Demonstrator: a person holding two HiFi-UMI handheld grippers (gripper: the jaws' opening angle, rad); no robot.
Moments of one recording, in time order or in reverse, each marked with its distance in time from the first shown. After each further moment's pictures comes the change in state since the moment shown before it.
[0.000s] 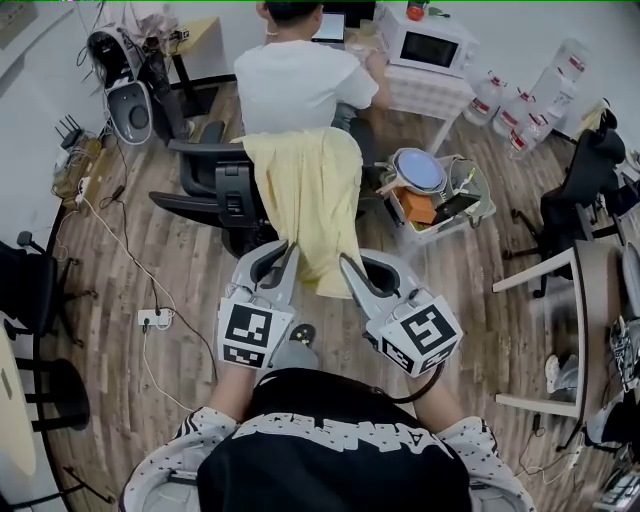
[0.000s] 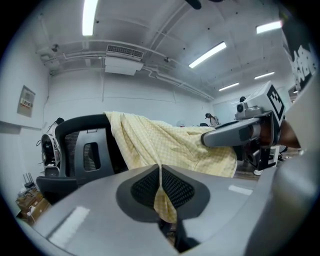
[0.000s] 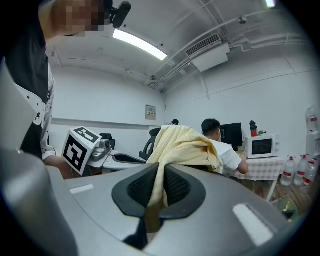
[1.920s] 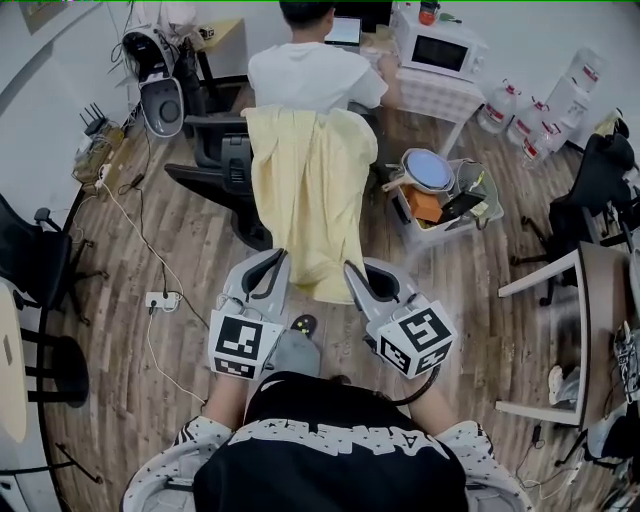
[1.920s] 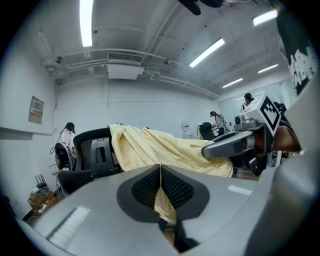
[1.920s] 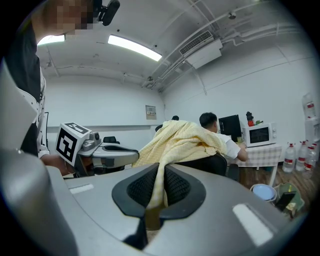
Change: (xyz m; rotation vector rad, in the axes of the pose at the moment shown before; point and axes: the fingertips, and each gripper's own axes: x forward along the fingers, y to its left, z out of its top) left arm -0.073 -0.053 0.007 0.017 -0.004 0.097; right arm -0.066 0.025 -0.036 0.089 0.016 0.022
